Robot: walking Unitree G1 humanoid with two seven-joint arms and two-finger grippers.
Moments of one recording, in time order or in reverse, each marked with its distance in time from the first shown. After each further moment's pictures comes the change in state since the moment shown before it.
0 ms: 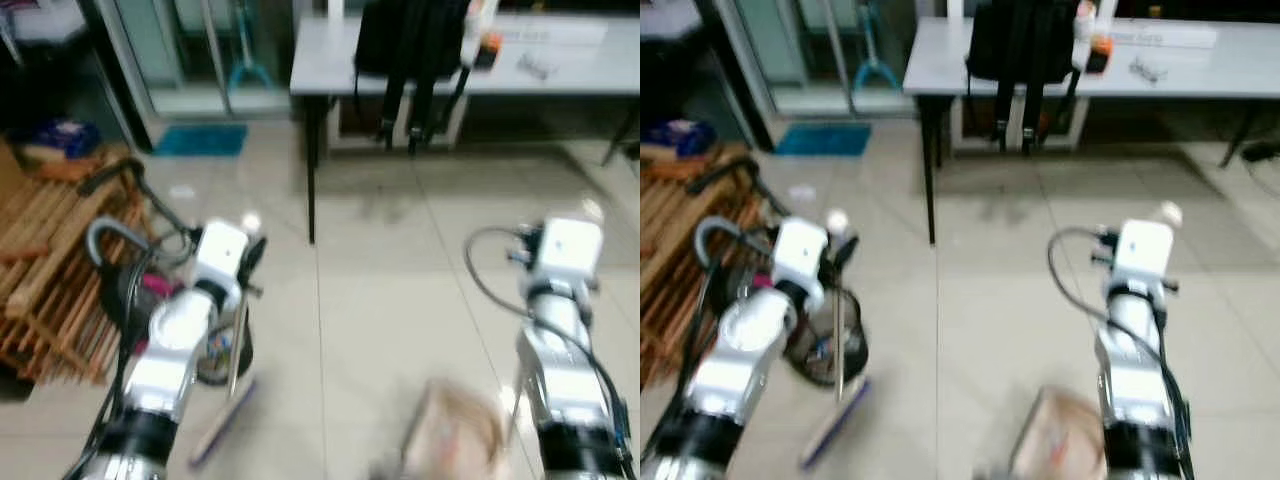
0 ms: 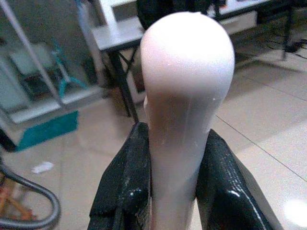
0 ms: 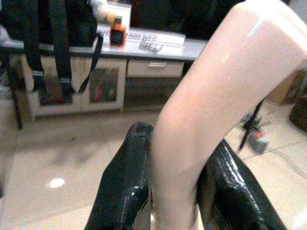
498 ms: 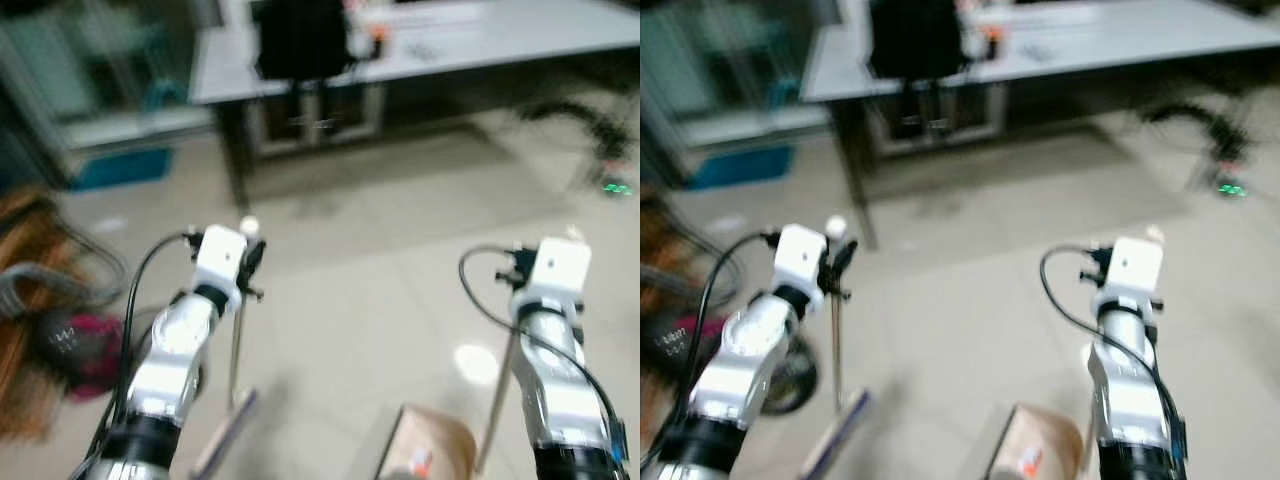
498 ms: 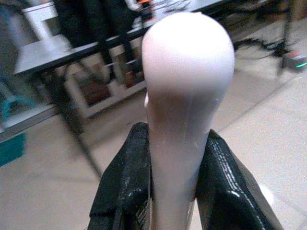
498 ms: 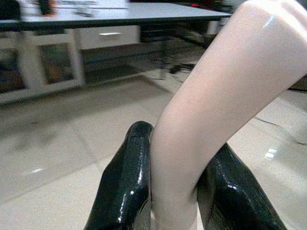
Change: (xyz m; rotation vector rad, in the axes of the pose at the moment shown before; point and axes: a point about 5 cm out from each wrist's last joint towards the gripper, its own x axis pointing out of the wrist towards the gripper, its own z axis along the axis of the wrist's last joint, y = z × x) left arm -0.003 -0.004 -0.007 -0.028 0.027 0.002; right arm -0.020 0.008 -0.015 0.050 0.106 0.073
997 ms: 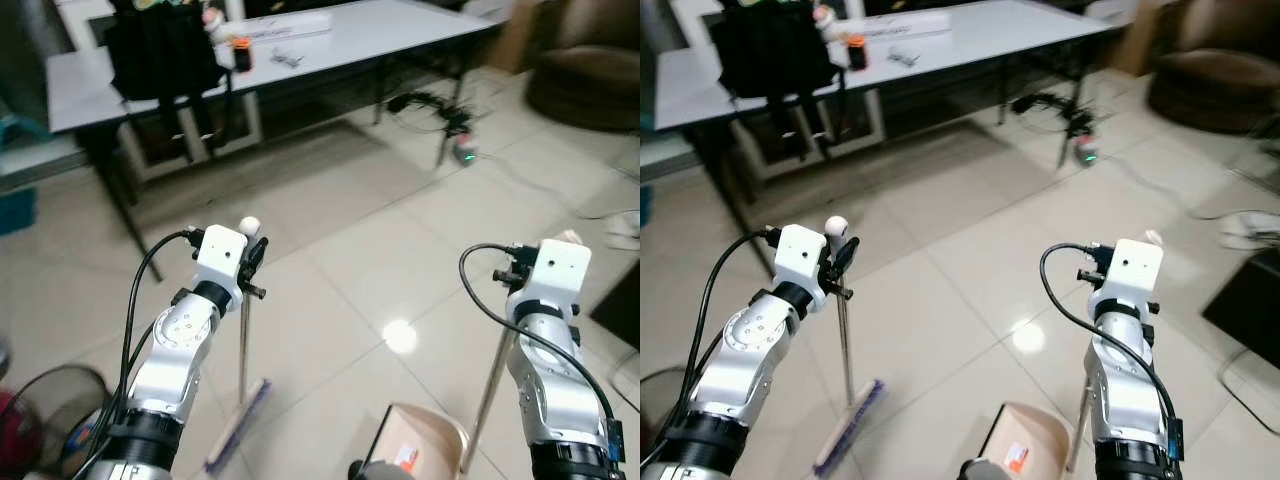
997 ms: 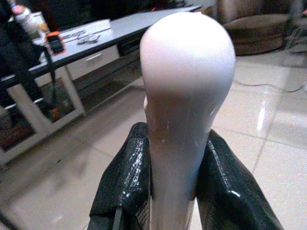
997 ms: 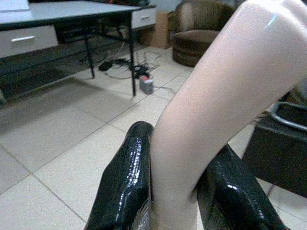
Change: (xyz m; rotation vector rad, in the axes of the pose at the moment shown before) left arm 0.001 -0.002 0.002 -0.019 -0.011 -0.007; right arm 0.000 0.004 0.001 0.059 0.027 0.013
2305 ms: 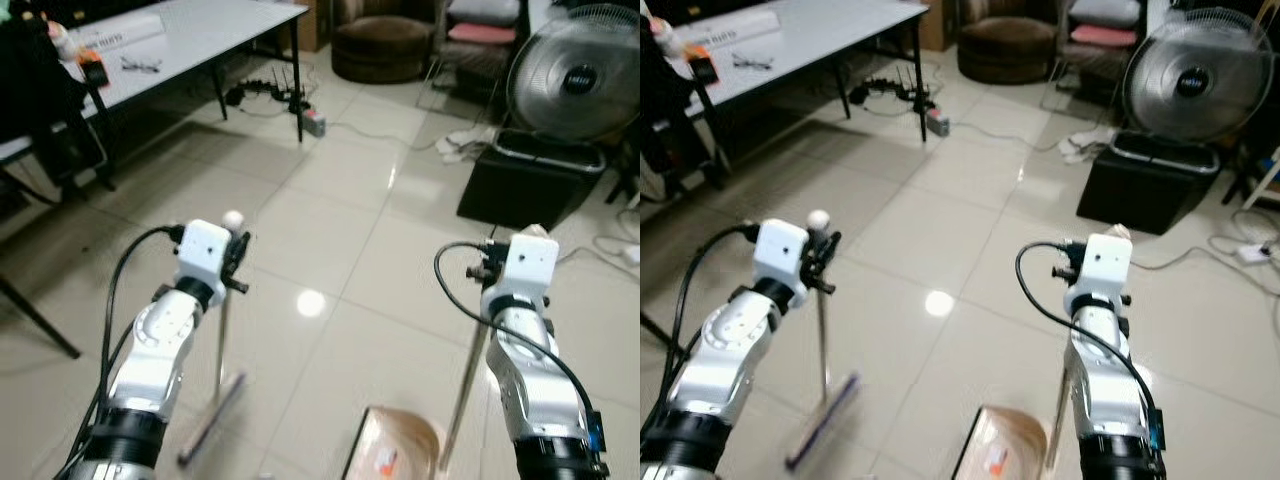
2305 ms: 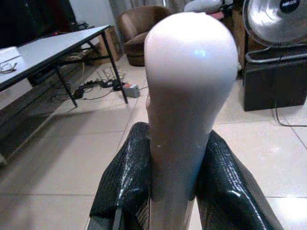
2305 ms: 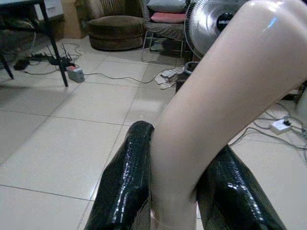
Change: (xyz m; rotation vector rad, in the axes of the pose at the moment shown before) left arm -0.005 0.017 0.003 0.015 -0.007 0.047; right arm -0.001 0.022 0.001 0.005 0.013 0.077
